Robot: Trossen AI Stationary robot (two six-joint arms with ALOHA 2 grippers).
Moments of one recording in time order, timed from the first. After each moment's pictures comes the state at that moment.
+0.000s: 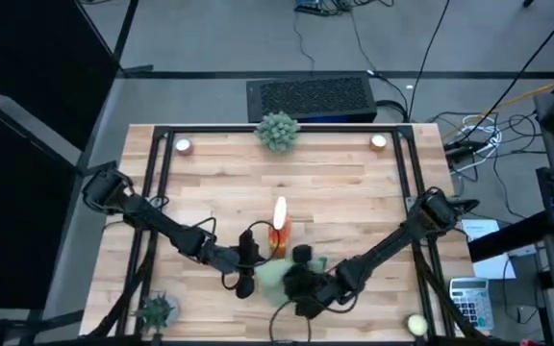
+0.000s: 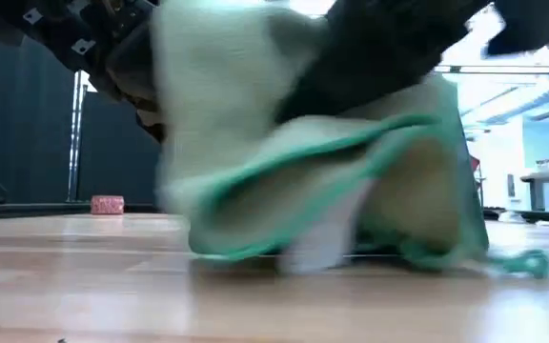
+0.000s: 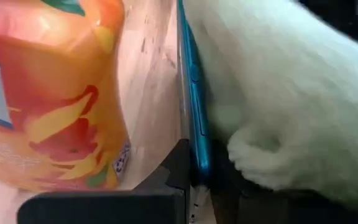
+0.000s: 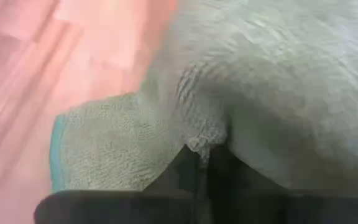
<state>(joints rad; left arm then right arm) -0.47 1.66 0.75 0.38 -0.29 -0.49 0.56 2.05 1.33 -0.07 0.62 0.08</state>
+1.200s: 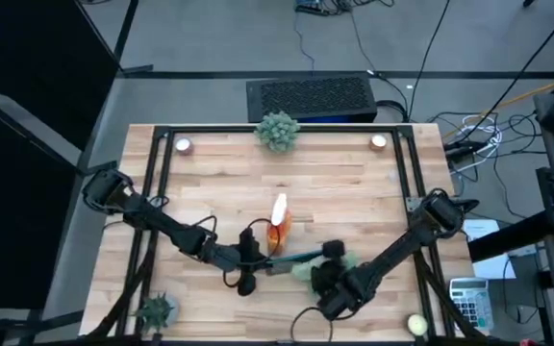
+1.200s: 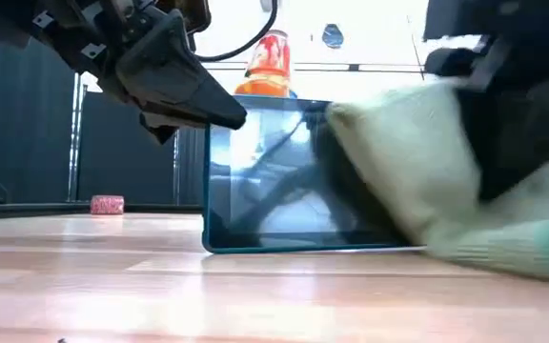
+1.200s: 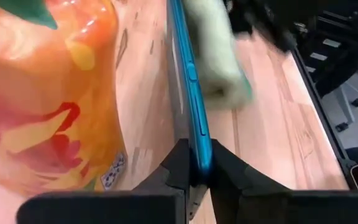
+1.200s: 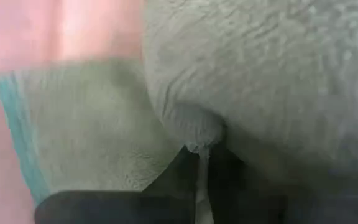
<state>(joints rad) -0.47 1.66 0.75 0.37 -0.28 -0.50 0.67 1.93 1.32 -1.01 0.52 0.60</state>
